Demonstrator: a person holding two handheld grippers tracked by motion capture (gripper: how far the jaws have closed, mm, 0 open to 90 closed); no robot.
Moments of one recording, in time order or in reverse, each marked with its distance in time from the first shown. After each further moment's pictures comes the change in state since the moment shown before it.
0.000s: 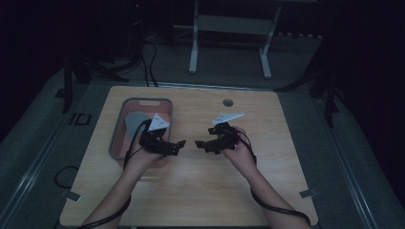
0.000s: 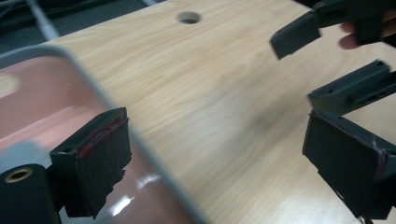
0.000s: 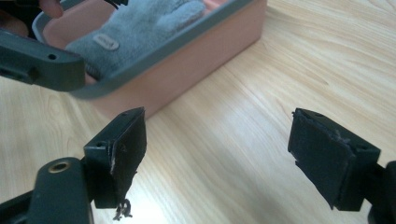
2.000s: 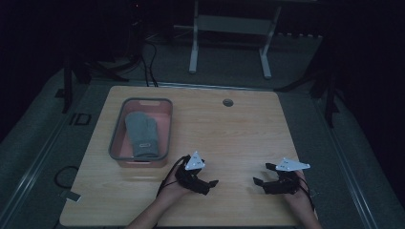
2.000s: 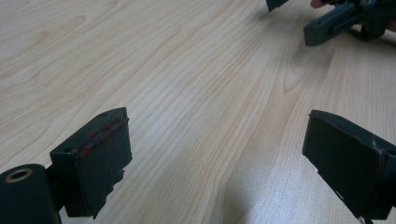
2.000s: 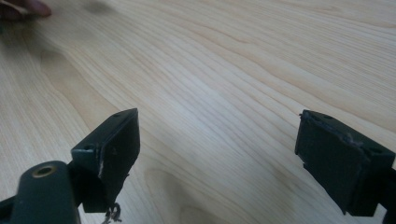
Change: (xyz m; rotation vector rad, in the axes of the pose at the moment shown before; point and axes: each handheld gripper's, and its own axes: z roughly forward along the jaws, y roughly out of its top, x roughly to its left) left arm -0.094 -0.066 0.077 0.005 -0.273 0.114; right arm -0.054 -0.200 -0.111 -0.068 -0.163 0.029
